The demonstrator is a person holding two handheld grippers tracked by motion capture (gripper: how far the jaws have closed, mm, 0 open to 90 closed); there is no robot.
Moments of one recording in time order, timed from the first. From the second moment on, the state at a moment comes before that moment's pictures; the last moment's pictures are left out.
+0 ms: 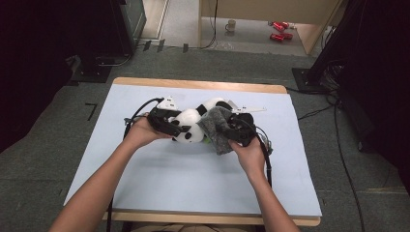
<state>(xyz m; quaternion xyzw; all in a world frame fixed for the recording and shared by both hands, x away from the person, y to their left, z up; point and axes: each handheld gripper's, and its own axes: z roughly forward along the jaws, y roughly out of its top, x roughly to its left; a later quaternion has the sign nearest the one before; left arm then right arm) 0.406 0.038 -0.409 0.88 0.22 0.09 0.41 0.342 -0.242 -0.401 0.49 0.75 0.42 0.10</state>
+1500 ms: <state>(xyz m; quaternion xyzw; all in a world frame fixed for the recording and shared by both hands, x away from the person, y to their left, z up) 0.352 0.037 -0.412 0.76 0.44 0.04 0.49 0.303 -0.146 -0.426 0.36 0.82 0.44 0.10</state>
